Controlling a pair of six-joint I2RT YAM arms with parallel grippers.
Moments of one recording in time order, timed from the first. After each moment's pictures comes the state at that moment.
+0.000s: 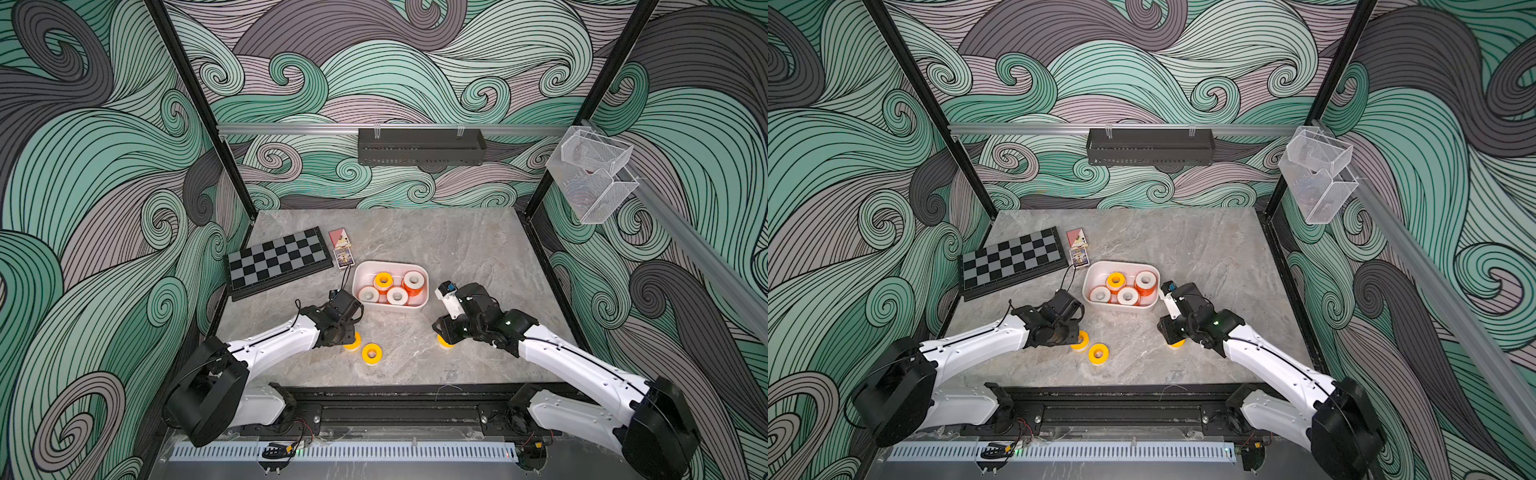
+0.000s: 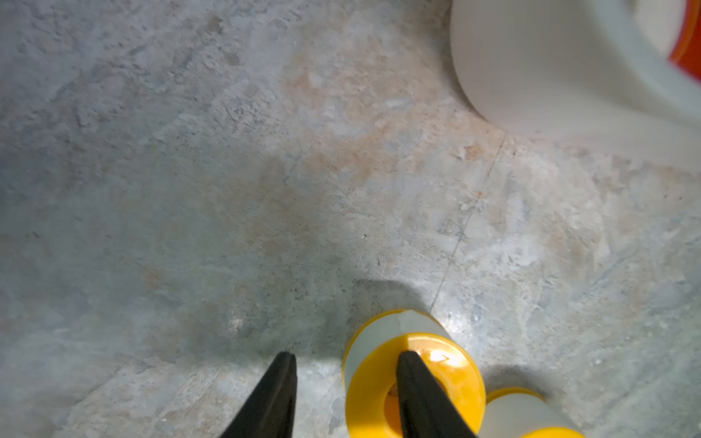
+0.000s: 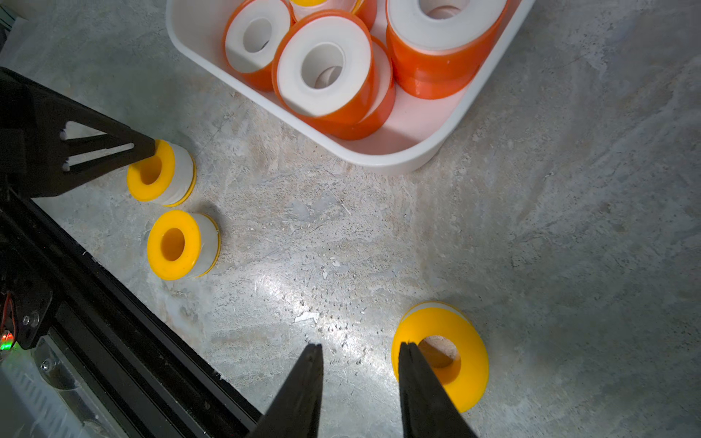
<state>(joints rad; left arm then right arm) -0.65 1.31 0.65 -0.57 -0.16 -0.70 0.64 1.08 0.67 -0.55 -0.12 0.27</state>
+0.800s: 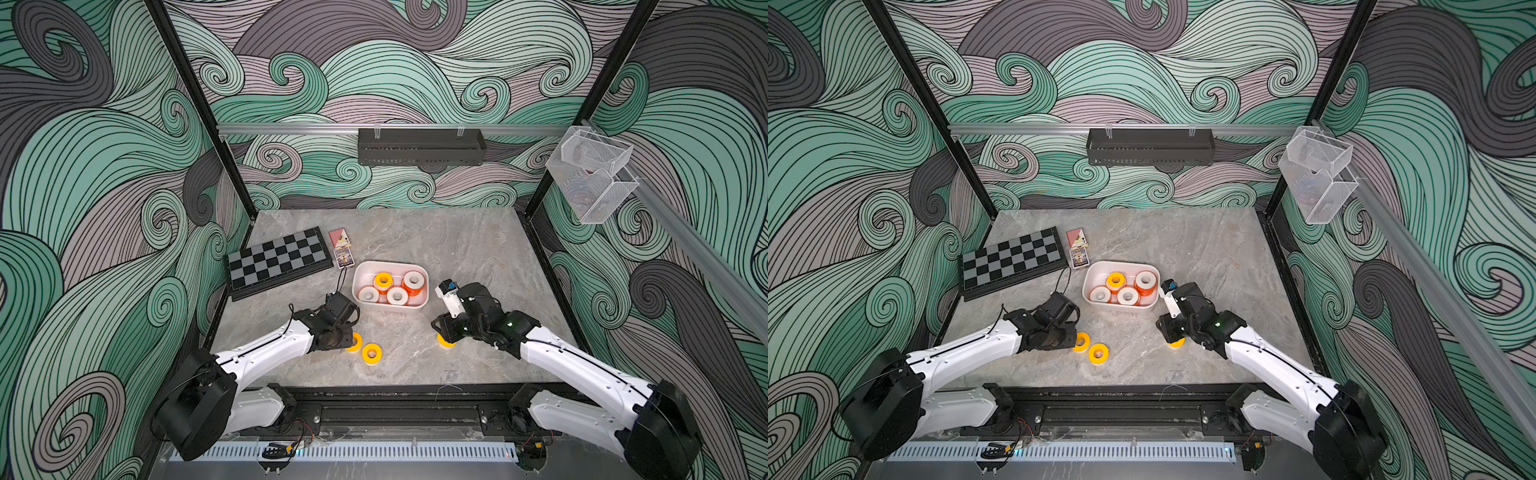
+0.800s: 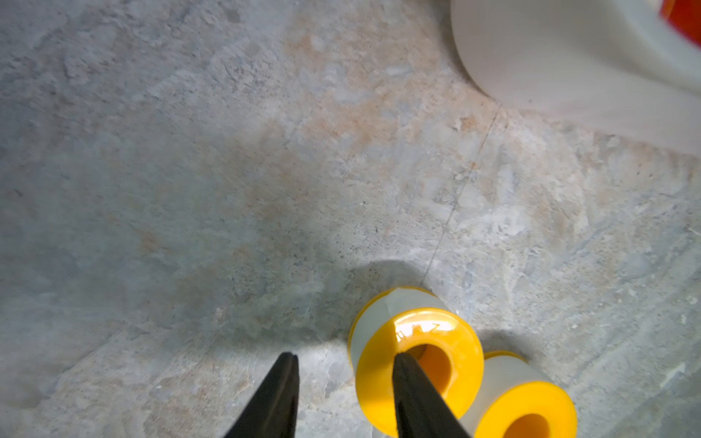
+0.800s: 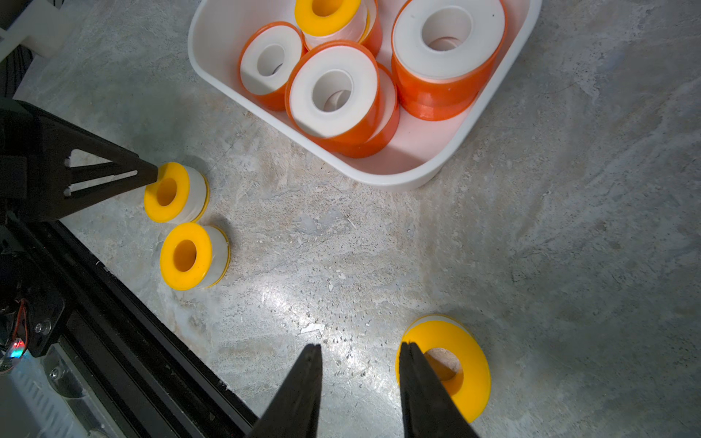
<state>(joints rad) -0.65 1.23 0.61 -0.62 -0.10 -0.72 0.64 1.07 0.66 -0.52 -0.12 0.28</state>
